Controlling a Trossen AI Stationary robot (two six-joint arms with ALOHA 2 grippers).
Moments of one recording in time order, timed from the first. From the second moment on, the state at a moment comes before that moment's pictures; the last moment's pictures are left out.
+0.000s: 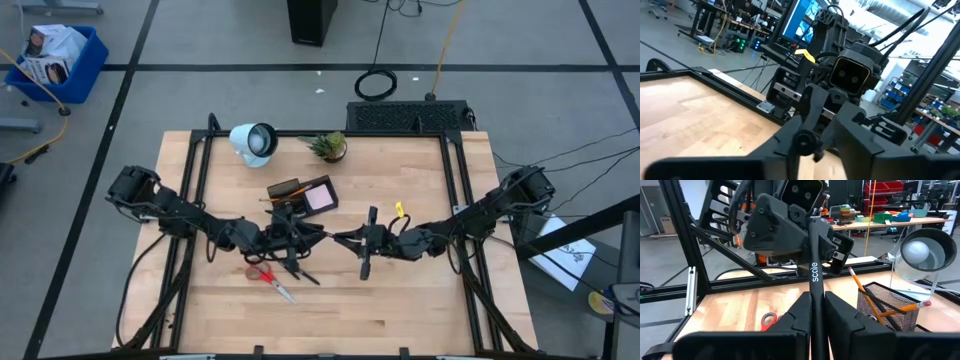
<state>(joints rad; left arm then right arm) -0.35 1.58 0.71 1.00 -0.47 -0.43 0.39 1.52 0.64 0.84 0.57 0.11</state>
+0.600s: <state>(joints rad) -0.35 1.58 0.70 0.99 -0.41 -0.32 0.42 1.47 0.64 0.80 0.61 -0.06</state>
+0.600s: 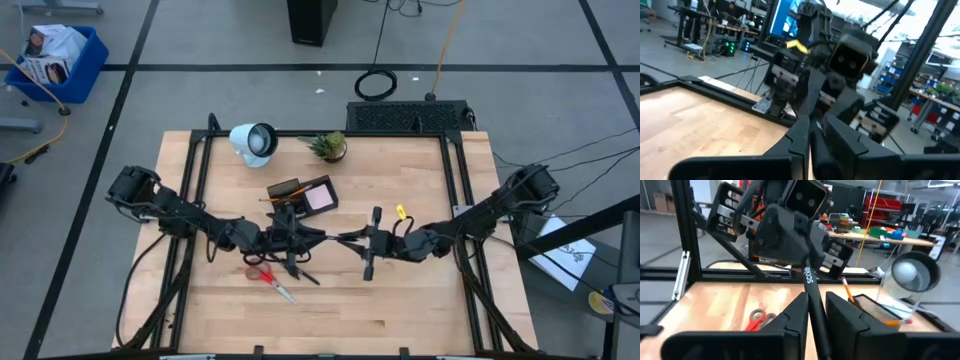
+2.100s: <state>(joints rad) -0.04 0.98 0.70 -0.23 -0.47 -0.80 0.68 1.32 0.19 0.85 0.74 0.42</state>
